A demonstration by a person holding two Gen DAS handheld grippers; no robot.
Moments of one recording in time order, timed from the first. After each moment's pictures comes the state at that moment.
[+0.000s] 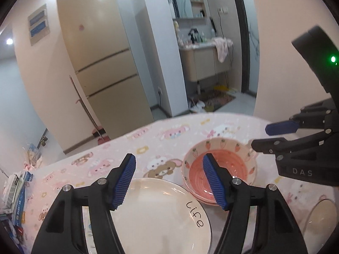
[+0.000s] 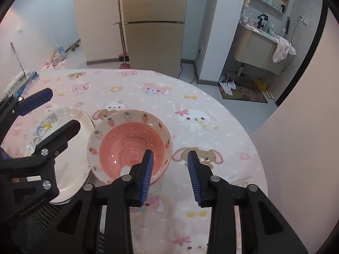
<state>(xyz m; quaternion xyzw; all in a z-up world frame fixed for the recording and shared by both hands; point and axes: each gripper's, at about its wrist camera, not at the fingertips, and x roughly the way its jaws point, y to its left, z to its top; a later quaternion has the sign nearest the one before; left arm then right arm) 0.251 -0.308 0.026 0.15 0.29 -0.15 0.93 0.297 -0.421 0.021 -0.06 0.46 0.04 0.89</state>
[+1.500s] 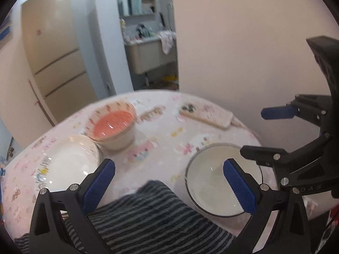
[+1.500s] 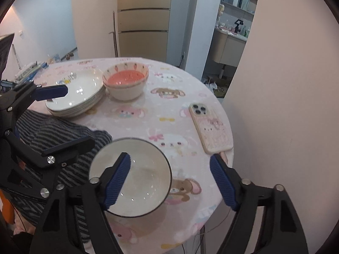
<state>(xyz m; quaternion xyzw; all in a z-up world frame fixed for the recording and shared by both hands) 0.086 -0.383 -0.003 0.16 0.34 -0.31 0.87 0.083 -0.482 0.011 -0.06 0.42 0.01 0.91</state>
